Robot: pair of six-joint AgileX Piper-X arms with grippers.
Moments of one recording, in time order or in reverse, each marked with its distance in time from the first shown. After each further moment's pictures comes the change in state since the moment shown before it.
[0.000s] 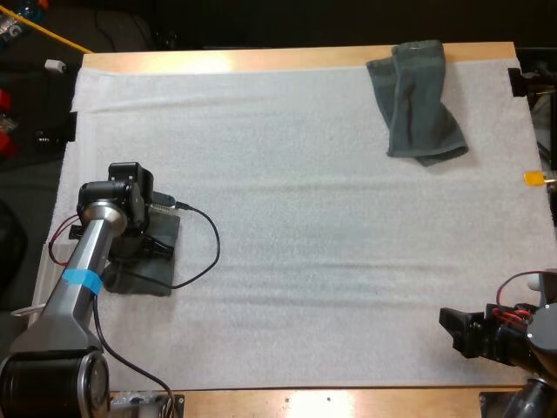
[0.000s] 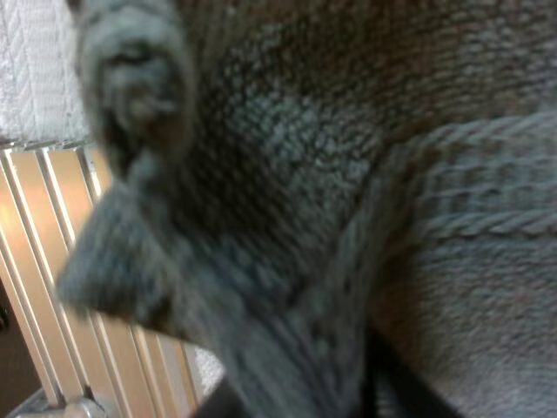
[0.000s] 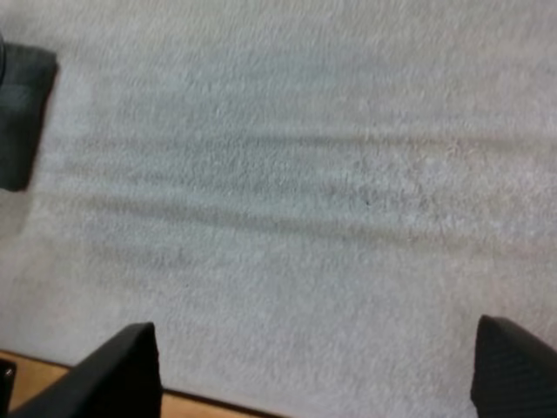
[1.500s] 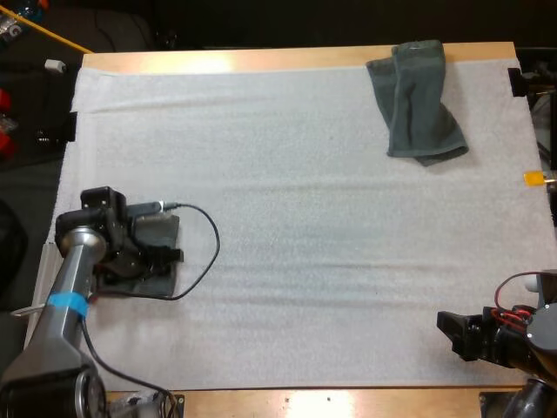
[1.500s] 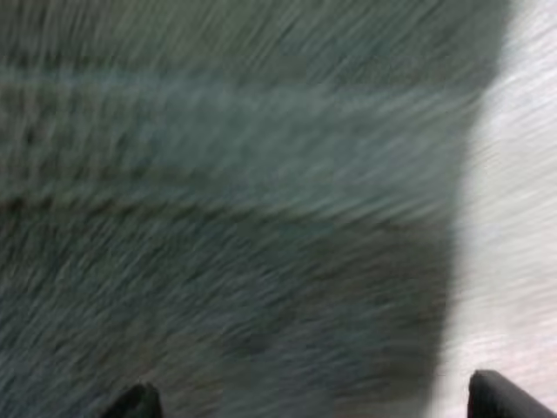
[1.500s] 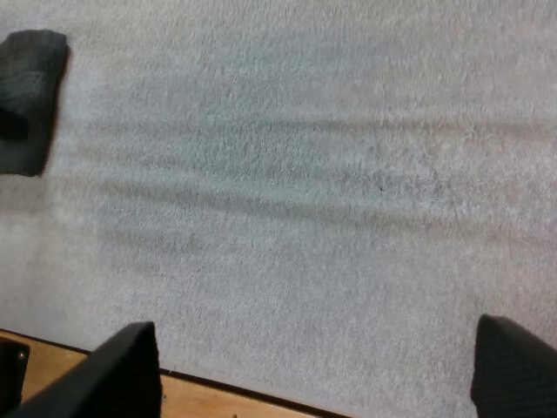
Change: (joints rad) left arm 0.139 -0.114 0.129 -0.096 0.578 -0.079; right arm 0.000 0.000 0.000 0.000 -0.024 0.000
